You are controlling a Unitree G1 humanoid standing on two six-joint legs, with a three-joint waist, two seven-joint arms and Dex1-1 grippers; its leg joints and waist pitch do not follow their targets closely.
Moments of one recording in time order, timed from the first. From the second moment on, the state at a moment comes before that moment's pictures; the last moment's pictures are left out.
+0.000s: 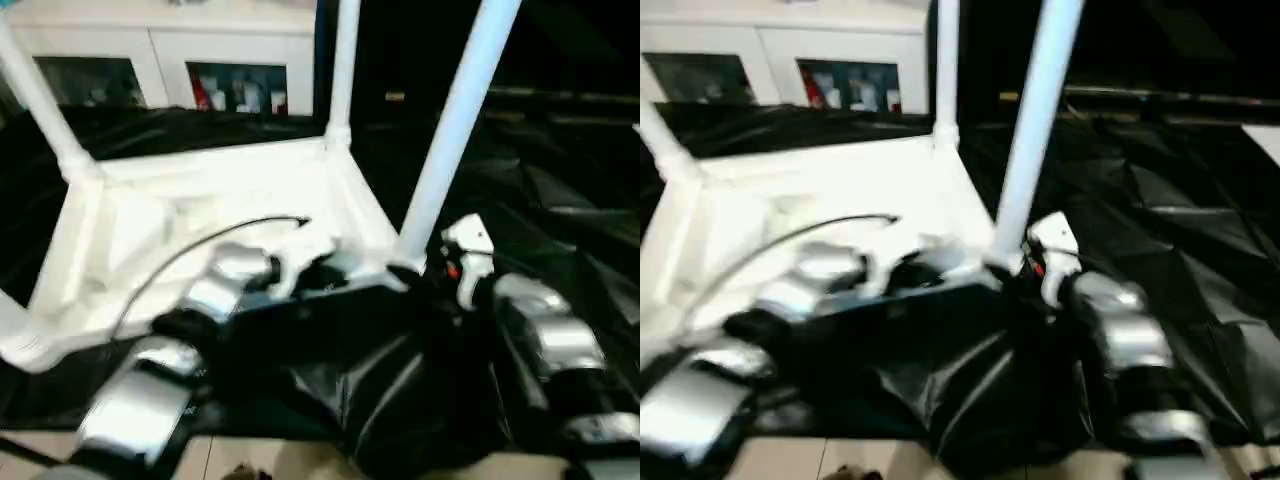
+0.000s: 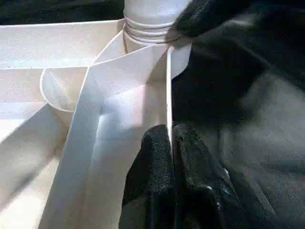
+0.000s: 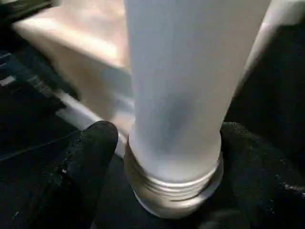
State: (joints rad) left arm -0.75 0.24 -0.24 0.89 0.07 -0.10 -1.13; right arm -0.46 -0.38 0.05 0.51 0.17 0.17 0.95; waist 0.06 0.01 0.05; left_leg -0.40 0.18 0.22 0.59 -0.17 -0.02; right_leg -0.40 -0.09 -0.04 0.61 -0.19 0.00
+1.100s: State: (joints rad) left arm -0.76 0.14 -0.25 0.92 0.12 -0.07 -0.93; right arm -0.46 -0.22 -0.05 0.56 0.19 0.16 0.56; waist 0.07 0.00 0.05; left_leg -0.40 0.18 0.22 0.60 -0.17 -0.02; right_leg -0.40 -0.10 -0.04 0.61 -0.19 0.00
